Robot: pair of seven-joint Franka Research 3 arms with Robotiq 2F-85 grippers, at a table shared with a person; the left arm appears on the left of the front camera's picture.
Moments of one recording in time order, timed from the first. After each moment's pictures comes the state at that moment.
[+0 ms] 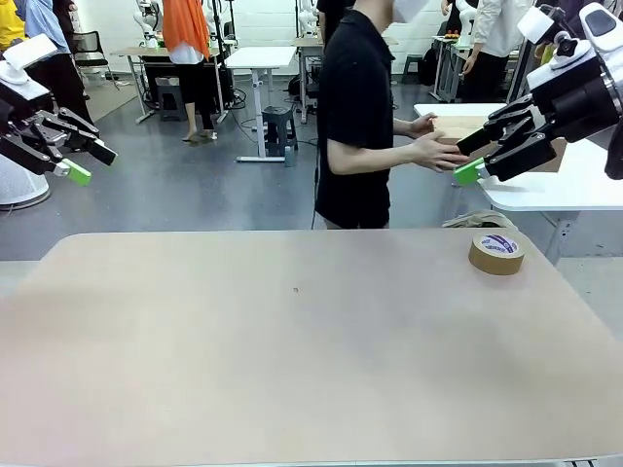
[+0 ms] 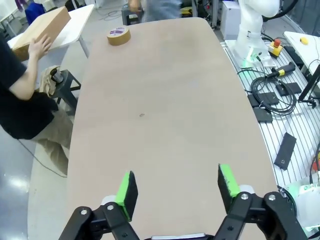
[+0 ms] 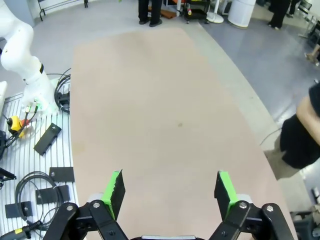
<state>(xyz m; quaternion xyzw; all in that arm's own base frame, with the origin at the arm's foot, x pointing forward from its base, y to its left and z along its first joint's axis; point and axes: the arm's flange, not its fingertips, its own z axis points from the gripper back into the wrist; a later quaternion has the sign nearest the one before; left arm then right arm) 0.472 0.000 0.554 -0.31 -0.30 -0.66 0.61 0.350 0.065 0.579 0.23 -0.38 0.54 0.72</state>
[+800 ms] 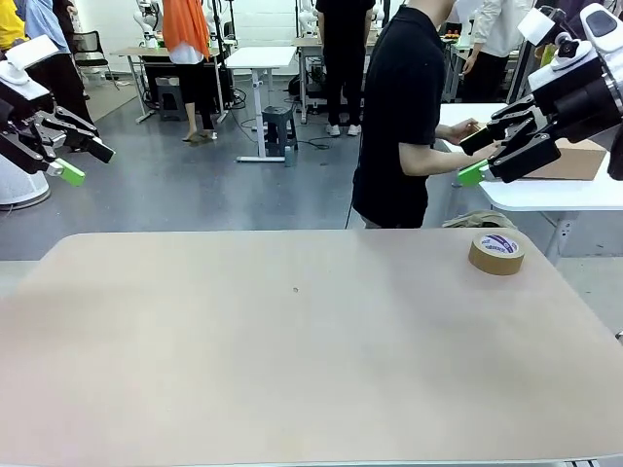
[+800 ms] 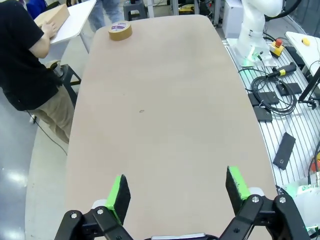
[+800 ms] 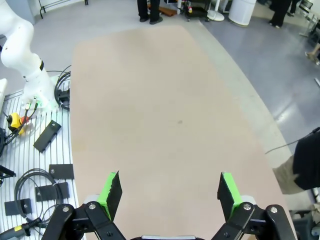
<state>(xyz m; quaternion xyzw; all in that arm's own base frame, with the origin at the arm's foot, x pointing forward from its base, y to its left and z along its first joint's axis) 0.473 0.000 0.555 -0.31 -0.29 -0.66 0.63 0.350 0.064 0.579 0.22 -0.37 0.54 0.72</state>
